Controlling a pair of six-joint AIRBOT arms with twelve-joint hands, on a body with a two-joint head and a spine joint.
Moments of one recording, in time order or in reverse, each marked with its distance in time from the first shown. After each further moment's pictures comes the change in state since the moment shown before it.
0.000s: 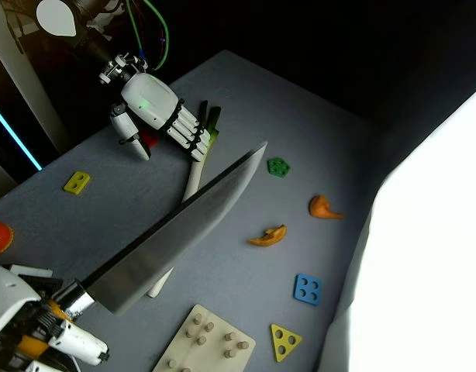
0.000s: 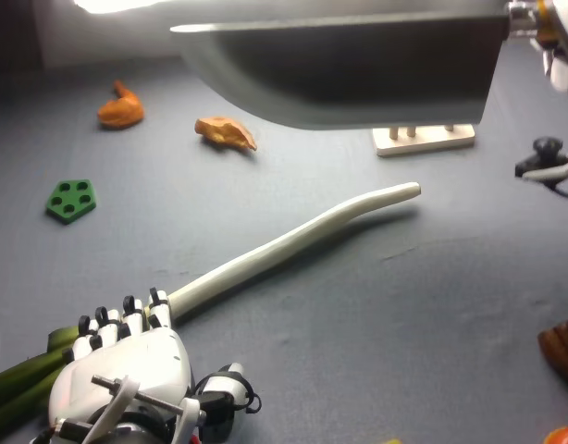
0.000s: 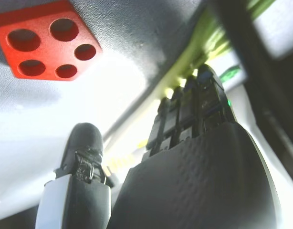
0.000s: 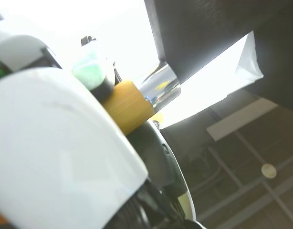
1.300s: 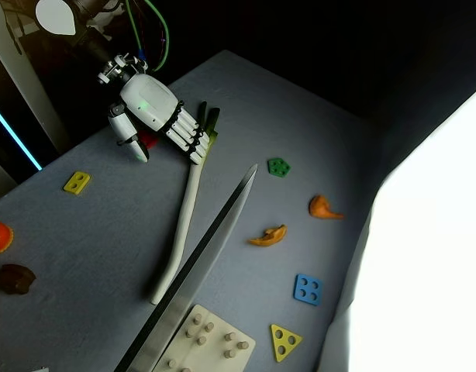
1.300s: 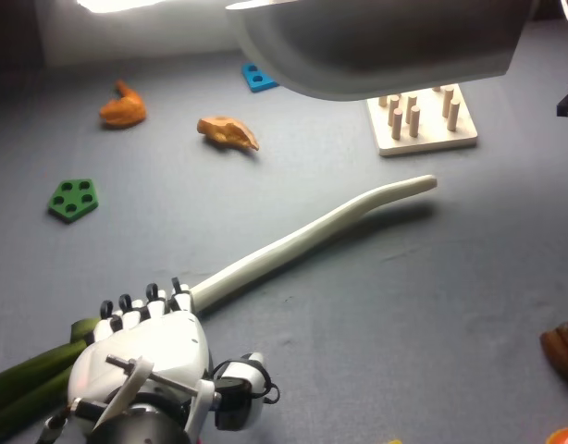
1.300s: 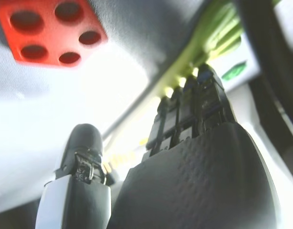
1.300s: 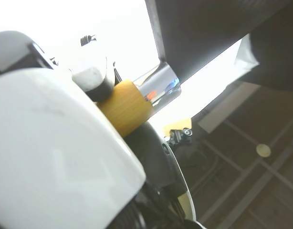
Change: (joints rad) left arm -0.046 0.007 0.002 0.021 -0.047 0.015; right arm -0.025 -0.113 0.515 -0.381 -0.157 0.613
